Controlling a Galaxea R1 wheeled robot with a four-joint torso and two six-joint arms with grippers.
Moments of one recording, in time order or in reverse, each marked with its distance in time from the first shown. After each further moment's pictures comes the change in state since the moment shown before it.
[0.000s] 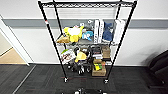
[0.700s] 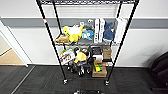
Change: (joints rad) left arm 0.032 0.032 -0.158 0.000 0.016 0.000; right arm -0.003 0.090 -0.183 0.000 -0.070 0.004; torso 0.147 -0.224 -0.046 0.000
